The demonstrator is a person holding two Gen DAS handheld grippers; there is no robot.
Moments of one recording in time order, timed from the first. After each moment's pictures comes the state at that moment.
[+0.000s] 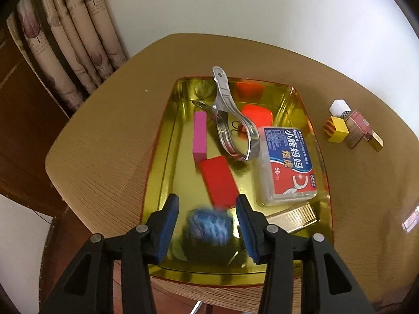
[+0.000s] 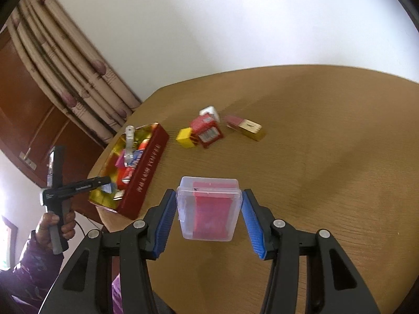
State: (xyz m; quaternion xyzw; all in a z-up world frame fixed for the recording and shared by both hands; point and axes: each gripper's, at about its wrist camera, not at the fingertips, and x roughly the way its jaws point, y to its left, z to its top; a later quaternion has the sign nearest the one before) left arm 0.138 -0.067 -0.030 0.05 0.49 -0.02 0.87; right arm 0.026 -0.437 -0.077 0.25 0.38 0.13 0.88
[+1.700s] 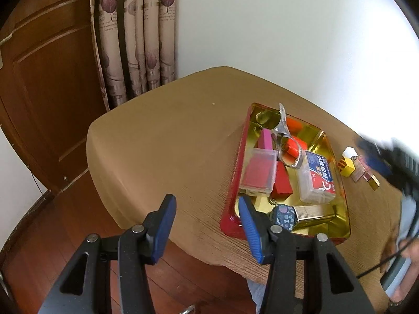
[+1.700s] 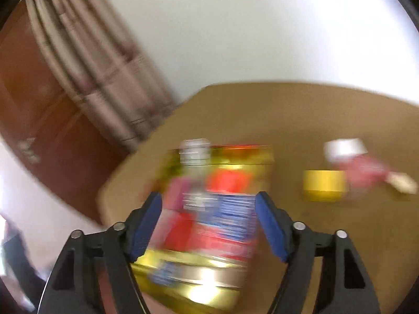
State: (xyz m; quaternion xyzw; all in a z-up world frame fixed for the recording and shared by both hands) left arm 0.049 0.029 -0.025 -0.07 0.39 0.03 0.92; right arm 0.145 -0.282 -0.077 0.19 0.35 0.09 0.91
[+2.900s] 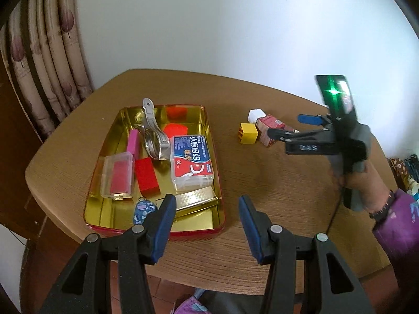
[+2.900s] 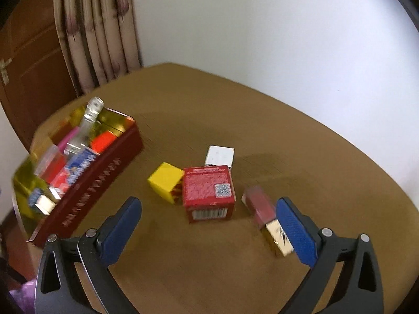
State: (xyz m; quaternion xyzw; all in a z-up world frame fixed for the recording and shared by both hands) left arm 0.047 -0.123 0.004 0.02 0.42 -0.14 0.90; right arm 0.201 -0.362 -0.115 -0.01 0.39 0.13 0.91
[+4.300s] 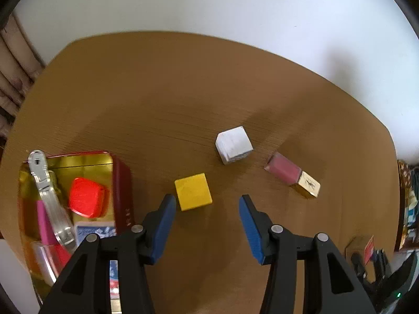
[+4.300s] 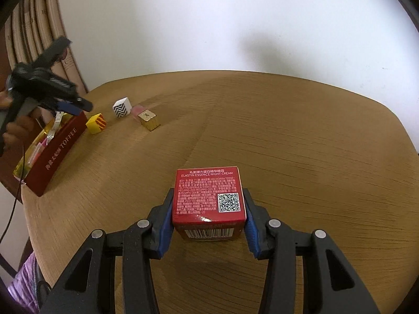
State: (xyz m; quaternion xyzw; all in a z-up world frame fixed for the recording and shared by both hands) left arm 0.255 -0.269 -0.039 0.04 0.58 -0.14 0.80; right arm 0.010 -0.512 -0.165 0.14 0.37 0.00 0.92
